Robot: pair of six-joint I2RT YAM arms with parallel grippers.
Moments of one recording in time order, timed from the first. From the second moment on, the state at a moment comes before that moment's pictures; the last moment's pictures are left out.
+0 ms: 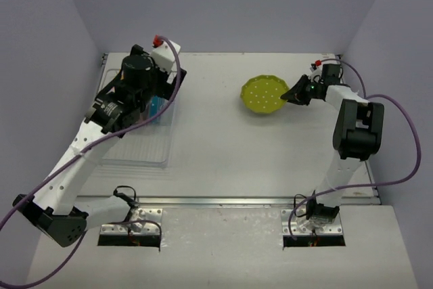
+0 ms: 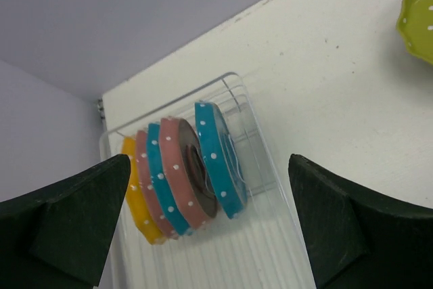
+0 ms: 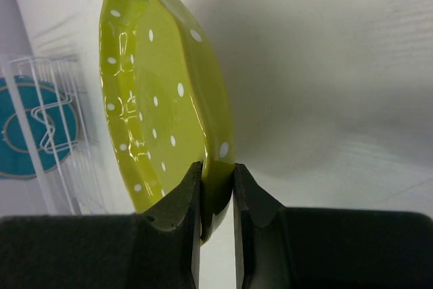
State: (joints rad) left arm -0.47 1.15 1.40 -0.58 -0.33 0.29; right arm -0.18 1.97 1.29 -0.22 -0.67 0.44
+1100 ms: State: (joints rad) left arm 0.25 1.37 1.41 -0.77 0.16 0.03; right arm -0.13 2.32 1.72 -0.42 -0.45 0.35
